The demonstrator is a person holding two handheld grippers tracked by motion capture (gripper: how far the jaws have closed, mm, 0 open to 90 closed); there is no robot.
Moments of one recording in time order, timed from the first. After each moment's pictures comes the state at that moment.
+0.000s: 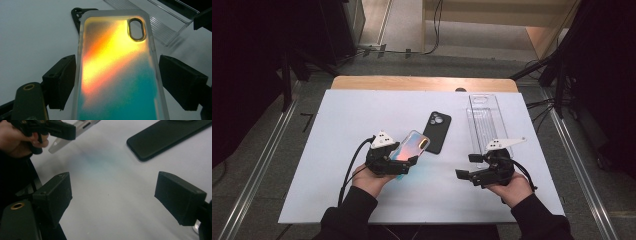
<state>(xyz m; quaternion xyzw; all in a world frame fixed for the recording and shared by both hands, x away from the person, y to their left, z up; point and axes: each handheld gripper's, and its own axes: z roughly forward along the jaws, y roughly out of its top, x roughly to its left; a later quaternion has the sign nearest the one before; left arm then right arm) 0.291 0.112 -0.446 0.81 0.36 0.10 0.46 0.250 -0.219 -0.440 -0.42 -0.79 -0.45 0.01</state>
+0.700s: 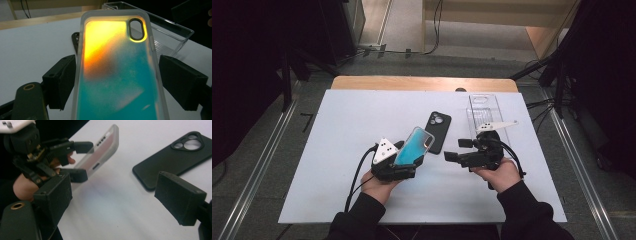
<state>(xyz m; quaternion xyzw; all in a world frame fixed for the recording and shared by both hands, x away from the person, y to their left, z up) 0.274 0.101 -0.461 0.76 0.34 0.16 0.53 0.278 -0.193 -0.410 -0.43 -0.76 -0.48 0.02</state>
